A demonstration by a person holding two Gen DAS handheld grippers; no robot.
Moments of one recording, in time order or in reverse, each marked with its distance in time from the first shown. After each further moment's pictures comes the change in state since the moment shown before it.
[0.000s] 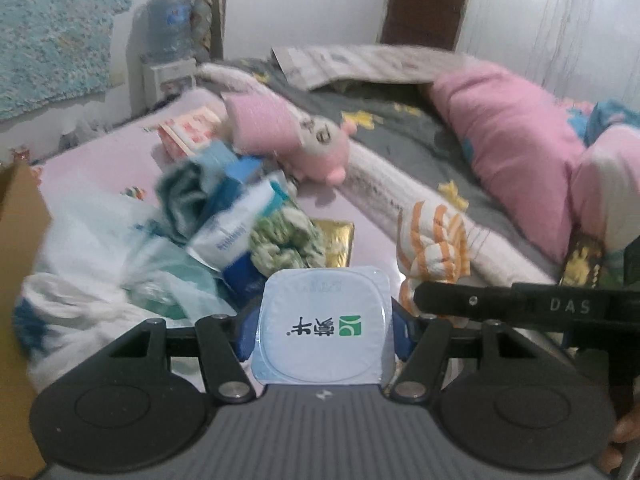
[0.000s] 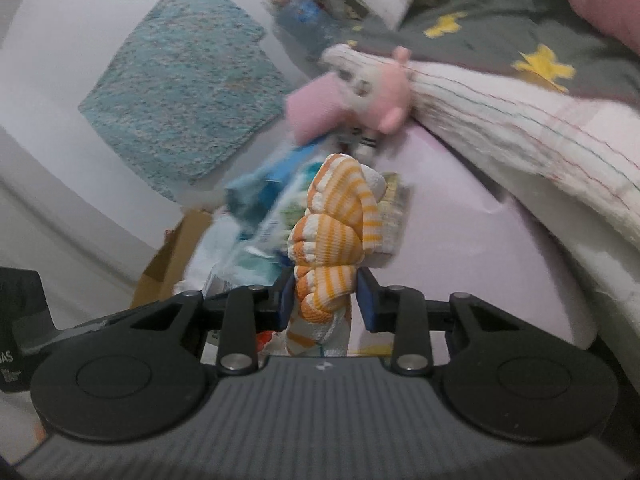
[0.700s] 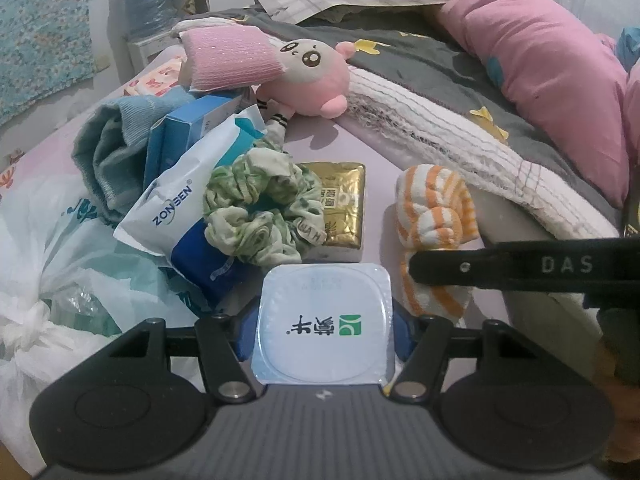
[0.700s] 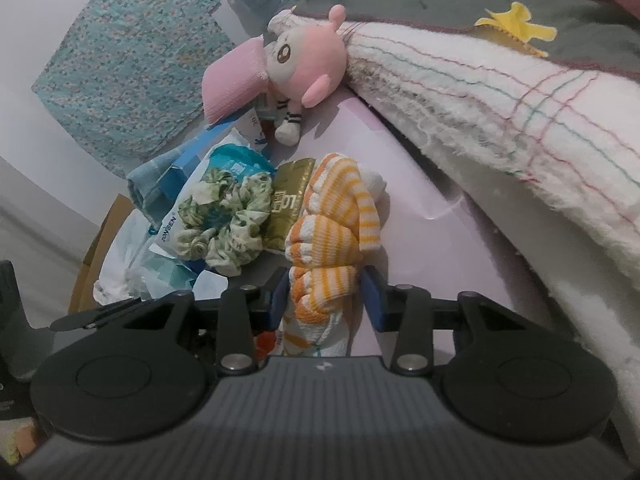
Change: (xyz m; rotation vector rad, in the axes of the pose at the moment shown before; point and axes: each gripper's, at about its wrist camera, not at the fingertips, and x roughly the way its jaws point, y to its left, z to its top) left arm 0.105 -0.019 -0.009 0.107 0.166 0.069; right arm 0.066 -0.057 0.016 0.026 0.100 -0.139
